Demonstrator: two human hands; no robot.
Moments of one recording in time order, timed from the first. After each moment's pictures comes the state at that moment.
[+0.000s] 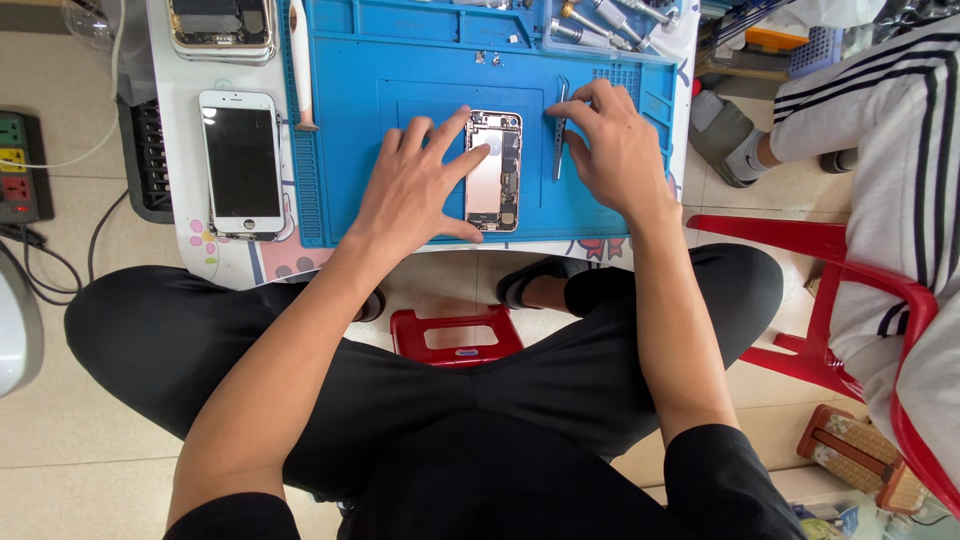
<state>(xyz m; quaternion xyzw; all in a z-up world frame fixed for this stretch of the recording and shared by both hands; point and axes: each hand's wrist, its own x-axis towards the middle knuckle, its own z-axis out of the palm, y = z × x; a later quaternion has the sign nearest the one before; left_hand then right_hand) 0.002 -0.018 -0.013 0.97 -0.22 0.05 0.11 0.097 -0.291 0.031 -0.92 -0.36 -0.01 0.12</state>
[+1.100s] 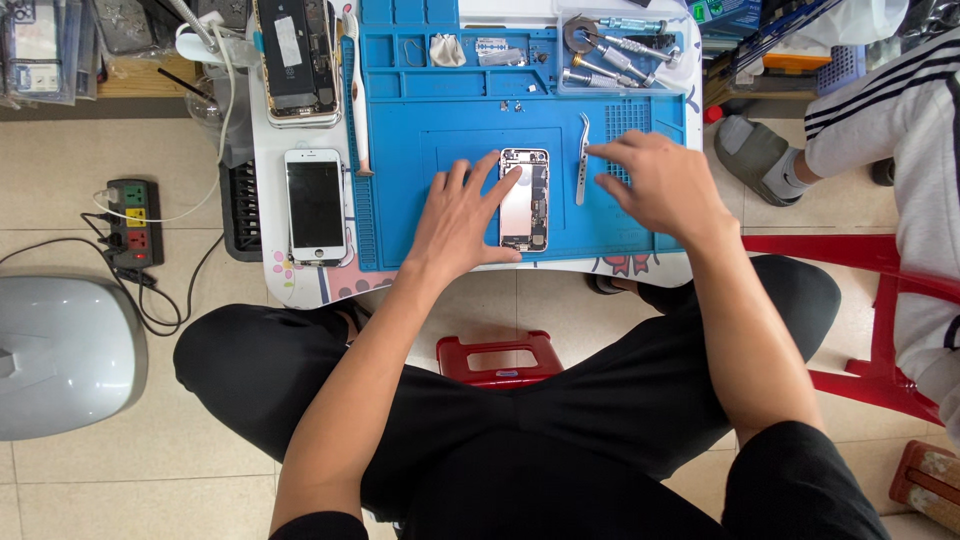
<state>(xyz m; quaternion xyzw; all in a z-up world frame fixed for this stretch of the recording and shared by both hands) -0.005 -0.027 0.015 0.97 -0.20 0.00 0.14 0.082 -0.286 0.113 -0.95 -0.27 0.14 0.02</state>
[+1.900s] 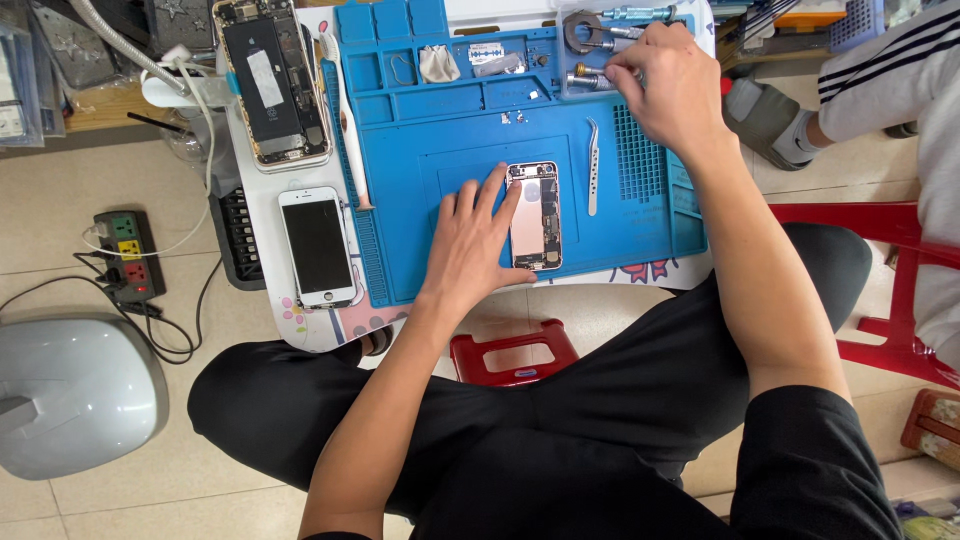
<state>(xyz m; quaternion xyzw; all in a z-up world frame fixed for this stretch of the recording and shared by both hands) 0.009 -0.033 -0.003 0.98 -0.20 -0.01 0.05 0.201 -0.306 0.014 -0.95 -0.30 -0.08 0.05</state>
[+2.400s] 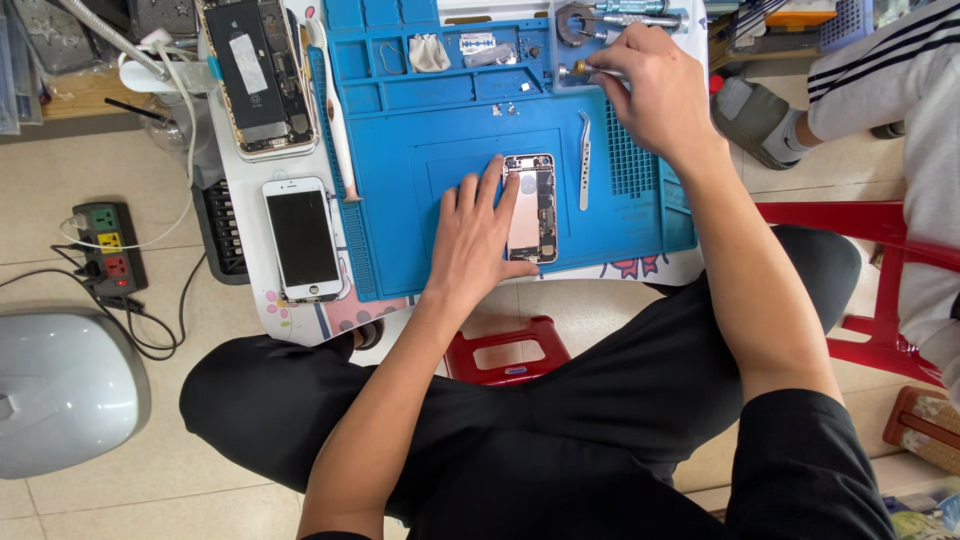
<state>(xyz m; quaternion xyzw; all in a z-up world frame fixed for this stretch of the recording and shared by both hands) 0.007 -0.052 -0.005 0.98 -0.17 0.00 0.05 0.185 -0.294 0.034 -0.93 -0.36 -0.09 0.08</state>
